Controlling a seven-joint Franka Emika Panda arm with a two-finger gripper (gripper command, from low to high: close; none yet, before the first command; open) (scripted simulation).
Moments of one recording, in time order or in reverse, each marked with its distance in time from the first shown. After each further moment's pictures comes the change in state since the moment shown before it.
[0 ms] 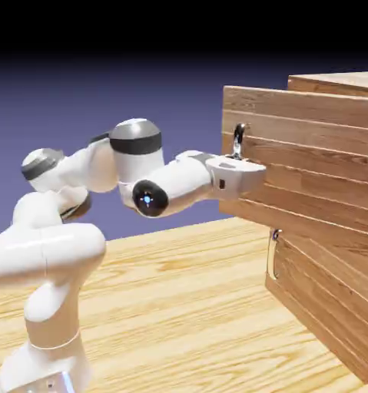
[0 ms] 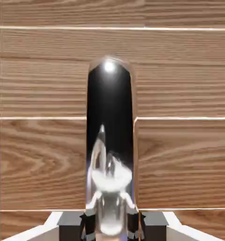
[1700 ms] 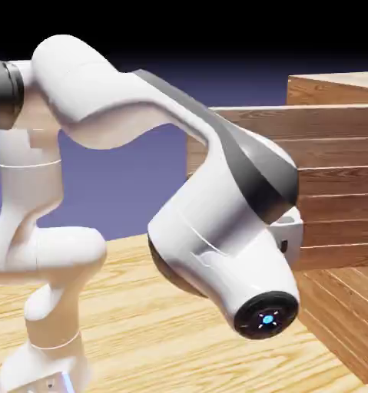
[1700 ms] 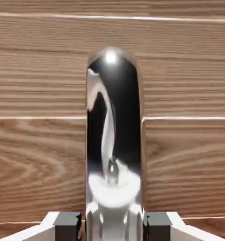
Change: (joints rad) arm -0.158 -1.561 -0.347 0.863 -1.567 -0.346 -0.853
